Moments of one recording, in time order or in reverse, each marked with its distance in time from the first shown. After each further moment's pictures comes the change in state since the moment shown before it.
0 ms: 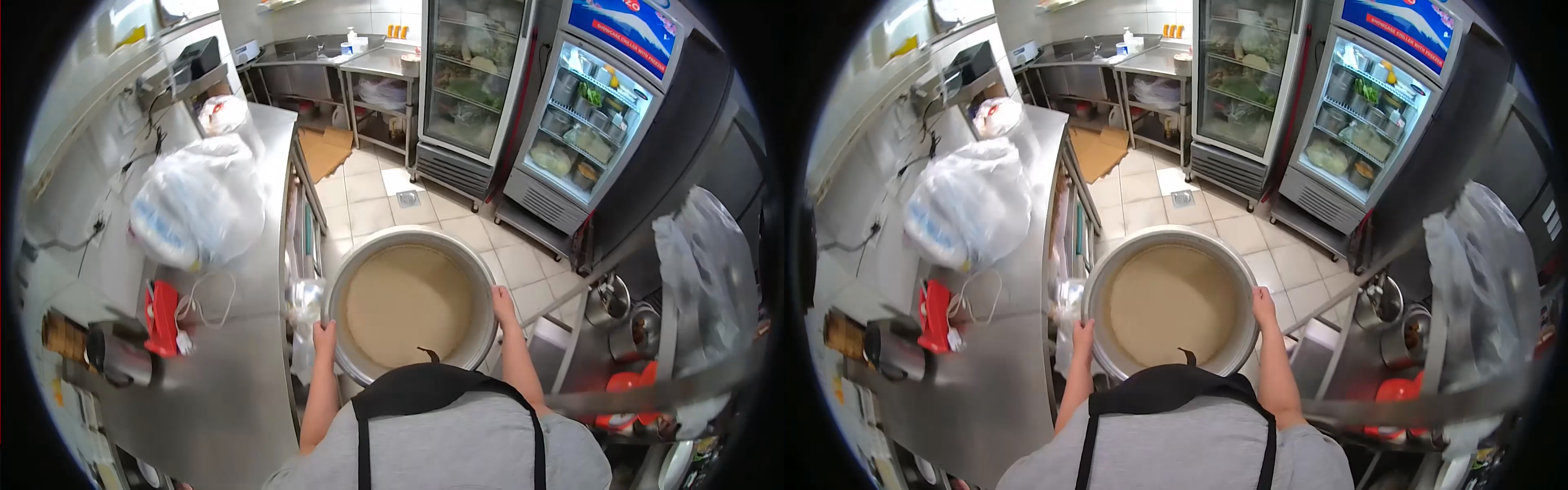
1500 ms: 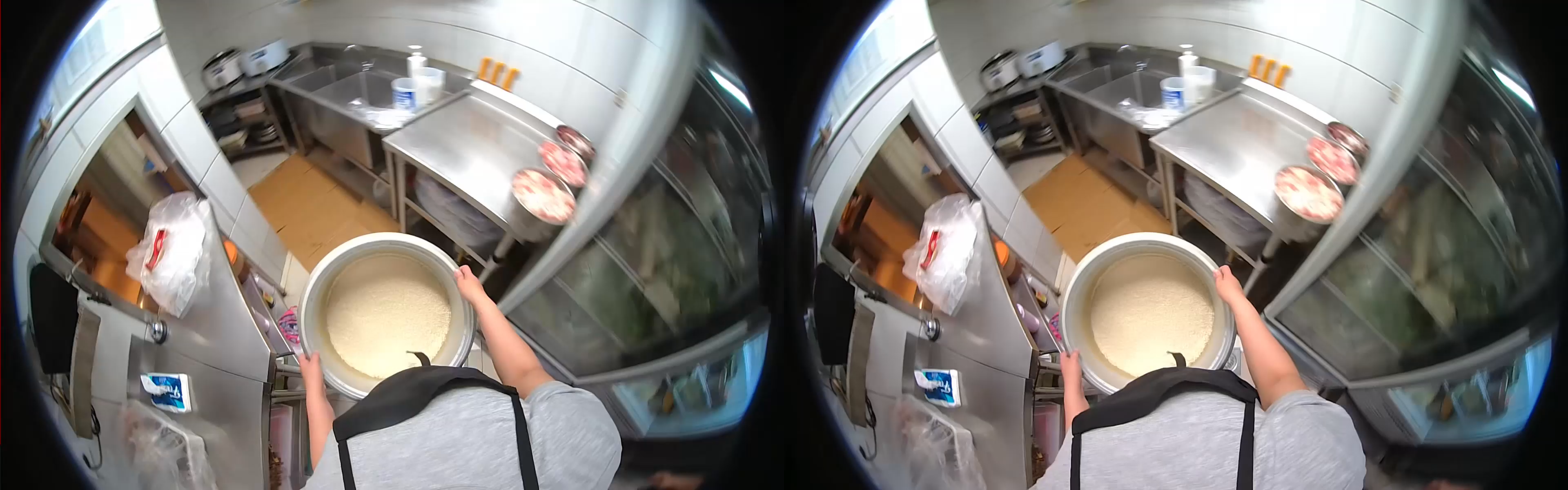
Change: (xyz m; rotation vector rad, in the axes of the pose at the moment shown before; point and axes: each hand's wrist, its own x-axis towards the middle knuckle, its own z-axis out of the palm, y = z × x) left_hand 0.887 0.269 0.338 -0.145 0.341 -0.191; right_hand 1.028 -0.432 0.537 -0.215 -0.466 -0.250
